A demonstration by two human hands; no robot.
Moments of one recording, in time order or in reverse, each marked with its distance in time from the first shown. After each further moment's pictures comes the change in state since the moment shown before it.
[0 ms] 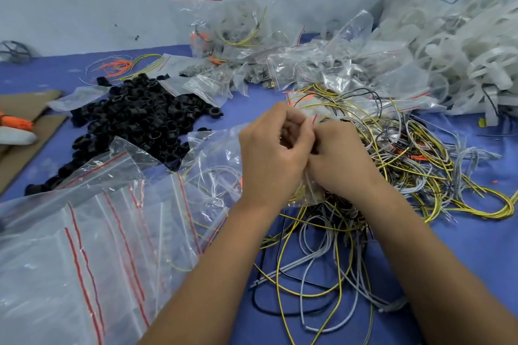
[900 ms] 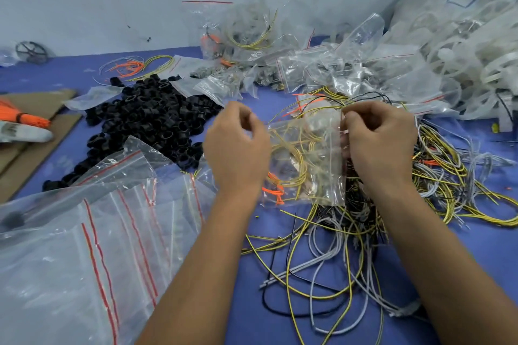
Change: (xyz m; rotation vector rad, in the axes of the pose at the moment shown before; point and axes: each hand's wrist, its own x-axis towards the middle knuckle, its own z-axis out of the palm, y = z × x) left_hand 0.020 -0.024 -0.039 0.454 0.163 -0.180; right_hand 0.005 0.006 -0.011 0.316 0.534 0.346
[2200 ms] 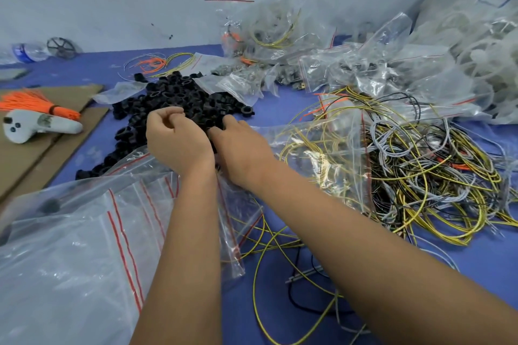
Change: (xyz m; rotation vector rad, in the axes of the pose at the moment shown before) left_hand 0.053 -0.061 -0.049 -0.189 0.504 -0.554; right_hand -0.062 -0.062 0.170 -0.712 -0.866 -0.581
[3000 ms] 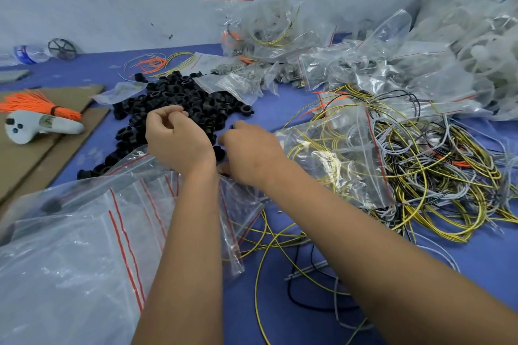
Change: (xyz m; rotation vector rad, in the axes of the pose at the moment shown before) left_hand -0.005 0.002 0.000 -0.095 0.016 -0.032; right_hand -0.013 0.005 -0.015 0.018 -0.039 0.057
